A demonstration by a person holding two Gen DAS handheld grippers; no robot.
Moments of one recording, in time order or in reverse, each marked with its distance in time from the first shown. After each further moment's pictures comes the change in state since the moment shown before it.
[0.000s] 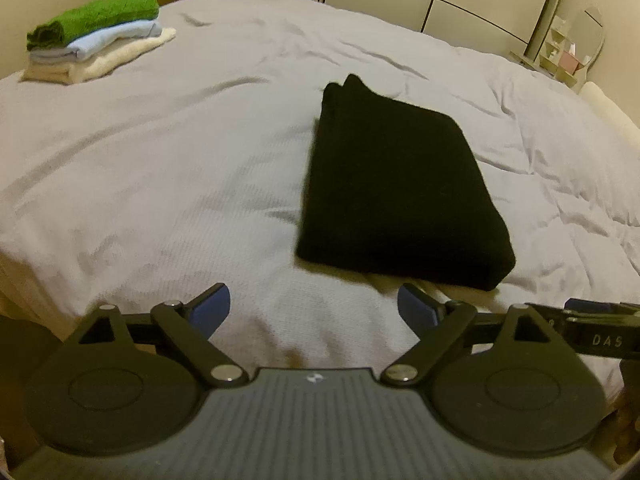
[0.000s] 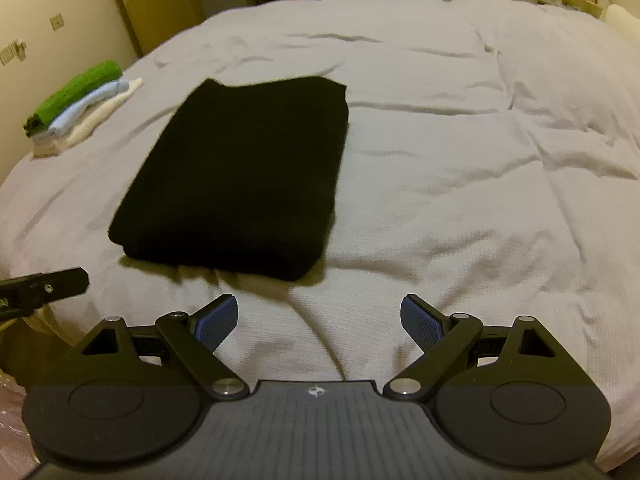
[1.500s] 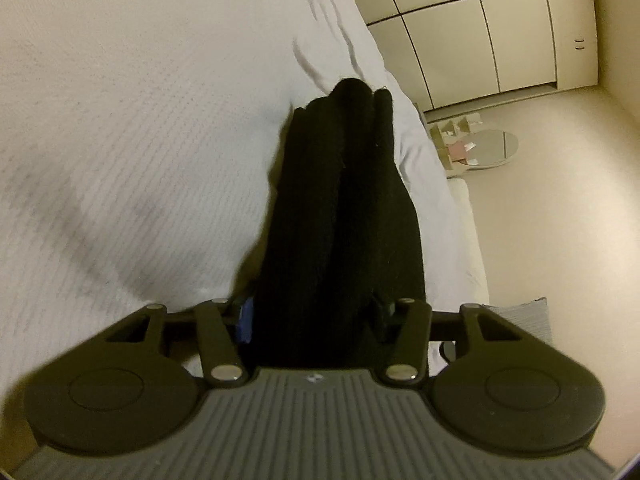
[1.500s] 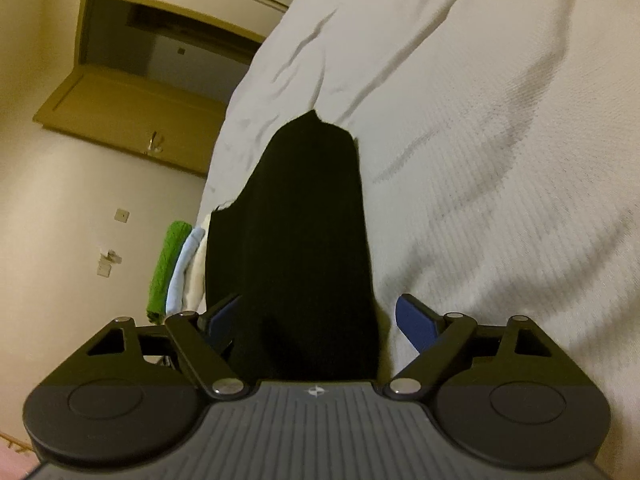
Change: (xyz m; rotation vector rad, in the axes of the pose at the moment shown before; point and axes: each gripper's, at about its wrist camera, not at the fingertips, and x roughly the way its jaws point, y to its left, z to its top) left arm 0.186 0.095 0.061 -0.518 0.196 -0.717; right arm 0.119 -0.112 0.047 0.667 -0.021 0.624
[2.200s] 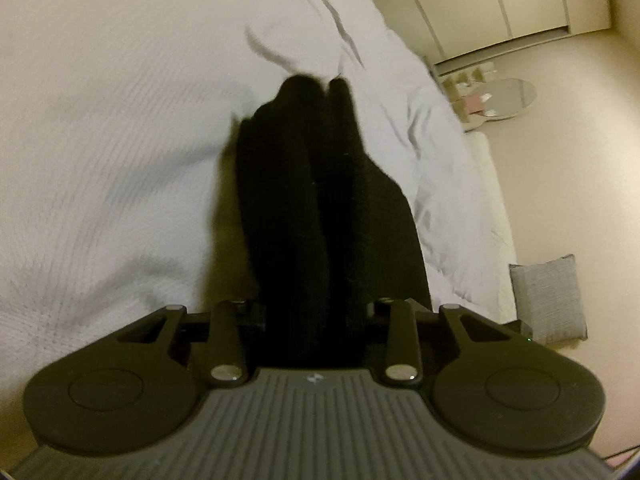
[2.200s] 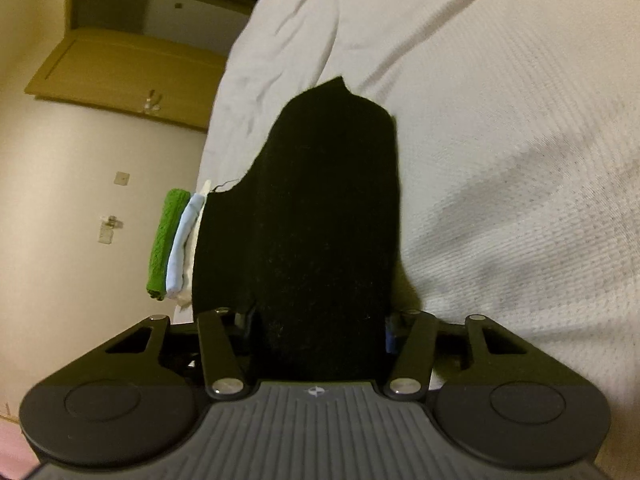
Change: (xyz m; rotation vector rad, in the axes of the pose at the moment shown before) left arm 0.020 -0.062 0.046 0.091 0.126 0.111; right arm 0.073 0.024 0.043 -0.005 0.205 0.025
